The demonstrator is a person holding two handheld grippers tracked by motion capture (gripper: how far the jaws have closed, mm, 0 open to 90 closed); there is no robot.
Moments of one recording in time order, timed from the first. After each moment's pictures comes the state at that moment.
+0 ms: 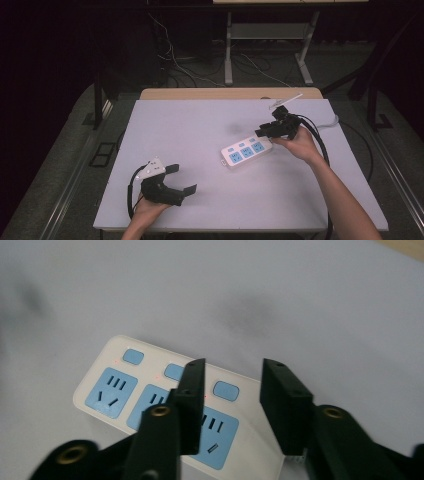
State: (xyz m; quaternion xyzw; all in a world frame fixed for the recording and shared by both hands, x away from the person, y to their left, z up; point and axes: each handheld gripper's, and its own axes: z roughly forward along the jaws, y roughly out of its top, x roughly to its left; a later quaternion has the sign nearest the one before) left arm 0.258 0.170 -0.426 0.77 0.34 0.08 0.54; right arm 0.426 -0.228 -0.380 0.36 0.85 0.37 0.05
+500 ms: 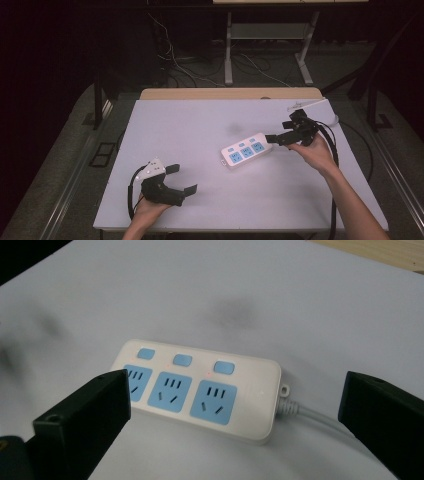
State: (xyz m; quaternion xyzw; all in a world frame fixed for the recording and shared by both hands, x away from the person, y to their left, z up) left arm 0.257 0.169 -0.426 0.76 0.34 0.08 0.55; right arm 0.387 -0.261 -0.362 0.41 0.81 0.40 0.06
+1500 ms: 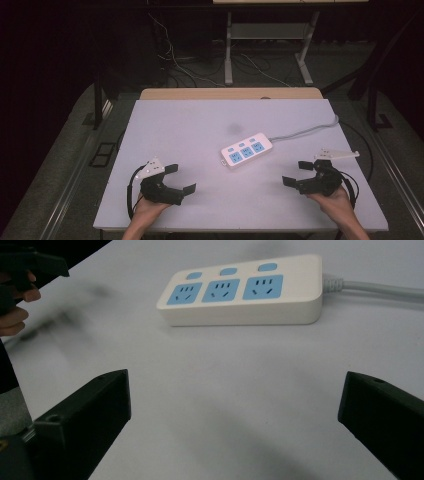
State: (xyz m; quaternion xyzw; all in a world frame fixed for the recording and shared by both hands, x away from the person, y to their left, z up) left arm 0.259 0.172 -0.428 0.76 0.35 0.08 0.54; right arm 0.269 -0.299 -0.415 0.43 0.77 0.46 0.05
